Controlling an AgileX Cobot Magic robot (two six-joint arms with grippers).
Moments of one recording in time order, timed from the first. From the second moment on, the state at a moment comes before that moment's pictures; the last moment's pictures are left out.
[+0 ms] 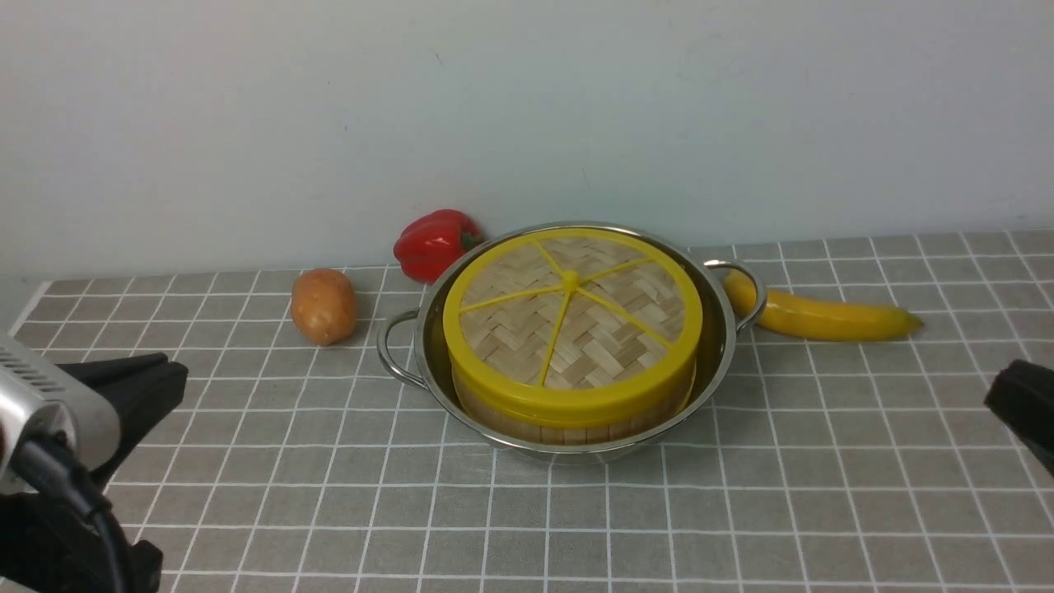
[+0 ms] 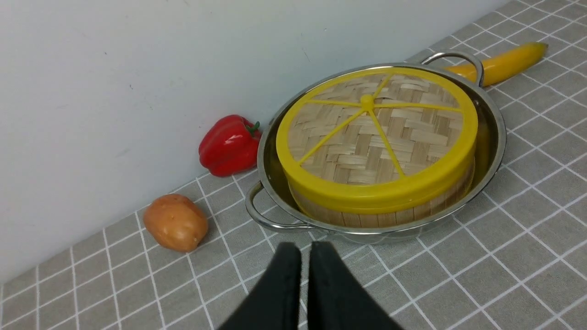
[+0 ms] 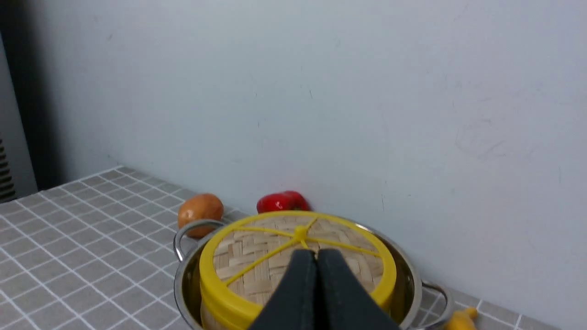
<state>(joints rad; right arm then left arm) 0.54 0.50 -0.30 -0.11 -0.04 0.17 -0.34 0.60 -0.68 -0.10 0.58 0.34</state>
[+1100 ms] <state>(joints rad) 0.04 0.01 -0.15 -0.15 0.32 0.18 -0.34 0.61 -0.68 -0.09 0.60 0.34</state>
